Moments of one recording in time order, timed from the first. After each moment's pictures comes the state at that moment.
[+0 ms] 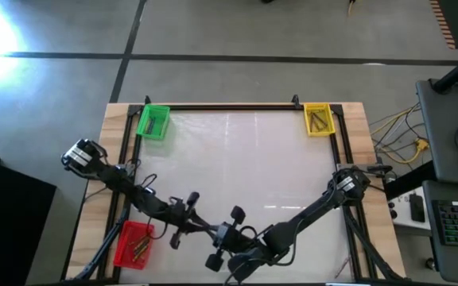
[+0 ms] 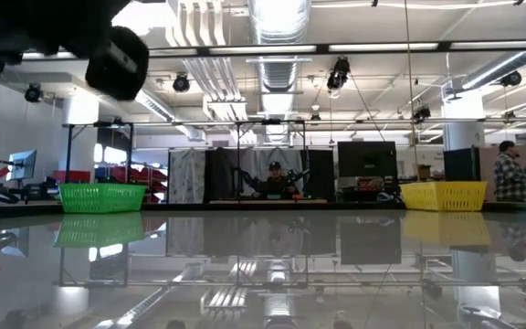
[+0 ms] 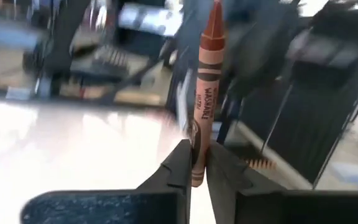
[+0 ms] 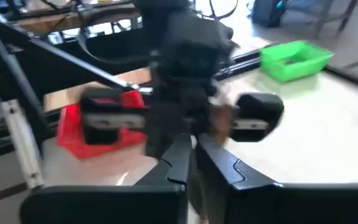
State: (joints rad) left arm -0.59 1.64 0.40 1.31 -0.27 -0.23; right arm 0.58 2.19 1.90 -0.25 0.93 0.54
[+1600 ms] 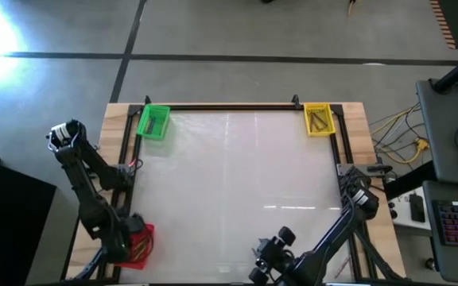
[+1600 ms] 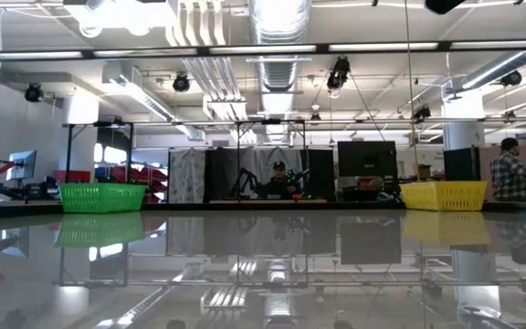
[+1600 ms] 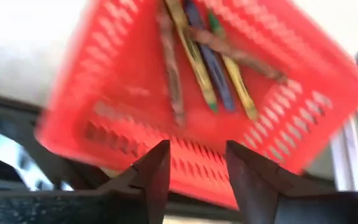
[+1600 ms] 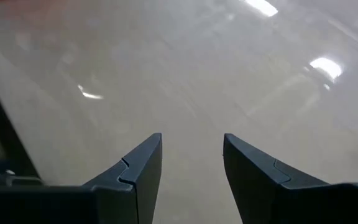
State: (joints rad) left arm -1.15 1.27 0.79 -0.85 0.14 -1.55; right arm 0.82 2.19 1.95 -1.22 0.75 1.46
